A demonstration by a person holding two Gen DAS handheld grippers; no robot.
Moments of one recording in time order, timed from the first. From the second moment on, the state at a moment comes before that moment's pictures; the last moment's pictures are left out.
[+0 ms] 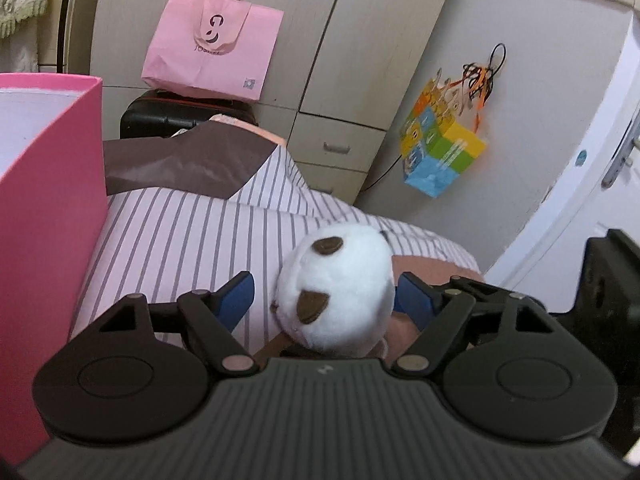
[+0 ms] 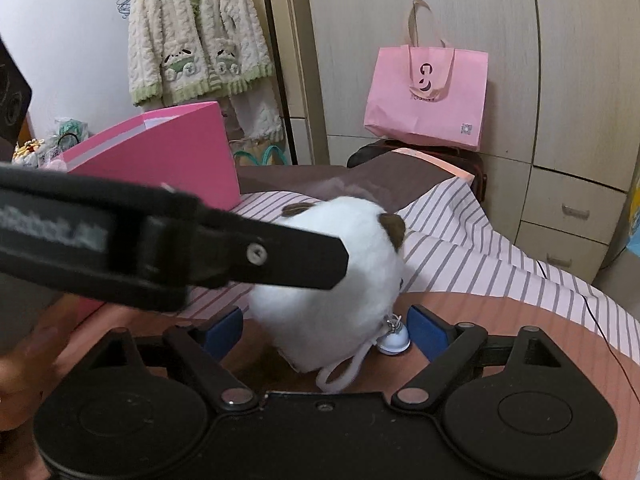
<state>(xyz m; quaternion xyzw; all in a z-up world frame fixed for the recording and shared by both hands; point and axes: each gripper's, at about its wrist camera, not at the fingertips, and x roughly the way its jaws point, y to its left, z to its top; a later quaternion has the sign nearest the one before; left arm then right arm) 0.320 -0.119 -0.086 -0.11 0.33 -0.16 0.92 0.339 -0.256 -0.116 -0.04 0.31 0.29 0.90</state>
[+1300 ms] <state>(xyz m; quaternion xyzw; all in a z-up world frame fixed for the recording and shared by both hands) 0.199 -0.111 -0.062 -0.01 0.34 -0.20 0.92 0.201 -0.226 -0.089 -0.07 0.28 0.25 0.93</state>
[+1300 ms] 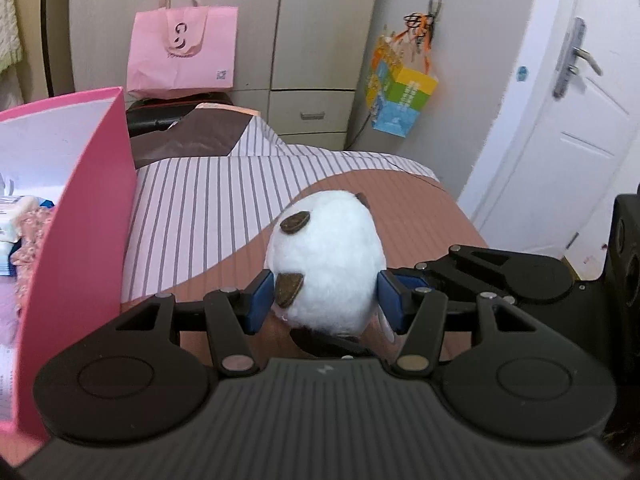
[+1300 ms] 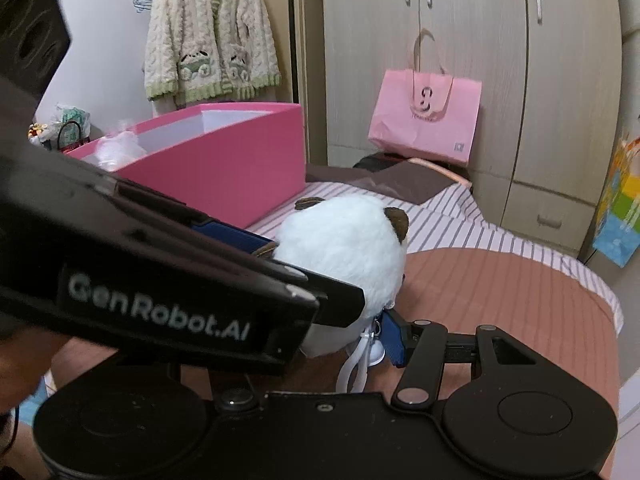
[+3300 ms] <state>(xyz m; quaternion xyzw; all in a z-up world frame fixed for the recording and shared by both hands) 0.094 0.088 0.037 0.01 0.29 -0.19 0.94 0.104 -0.064 0.012 -0.08 0.23 0.38 0.89</state>
